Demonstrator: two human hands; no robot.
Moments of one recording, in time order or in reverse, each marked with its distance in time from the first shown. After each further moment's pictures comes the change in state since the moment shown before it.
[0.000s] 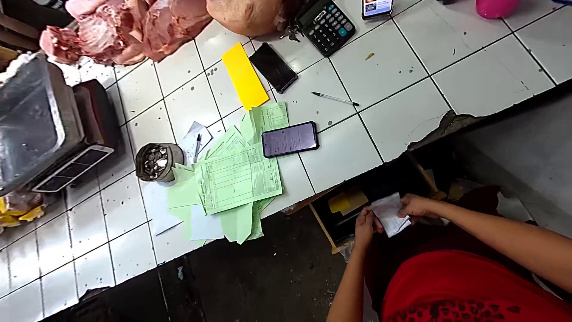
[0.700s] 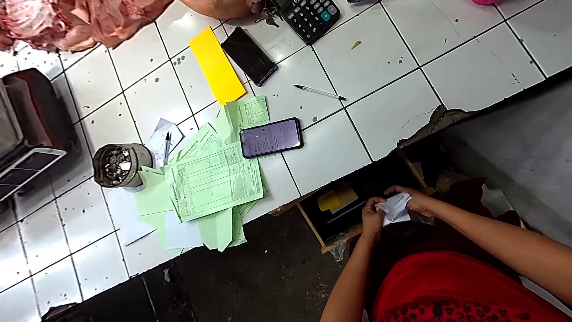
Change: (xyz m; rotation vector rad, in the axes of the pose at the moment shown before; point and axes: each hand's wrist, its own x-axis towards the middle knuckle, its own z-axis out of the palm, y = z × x) left_hand 0.025 -0.013 0.053 0.050 0.041 -0.031; right_hand 0.003 0.027 -0.012 0.253 0.175 -0.172
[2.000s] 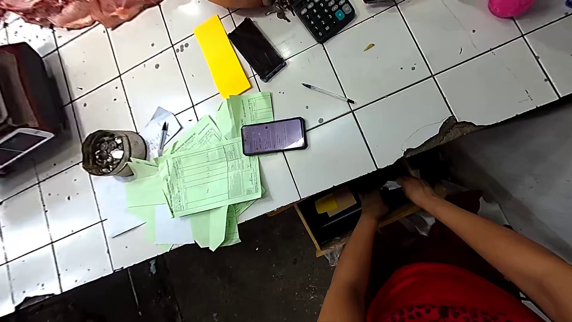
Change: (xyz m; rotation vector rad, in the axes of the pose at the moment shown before) left_hand 0.076 0.028 0.019 1.419 -0.343 -0.163; right_hand 0.028 -0.039 -0.029 -1.151 0.195 -0.025
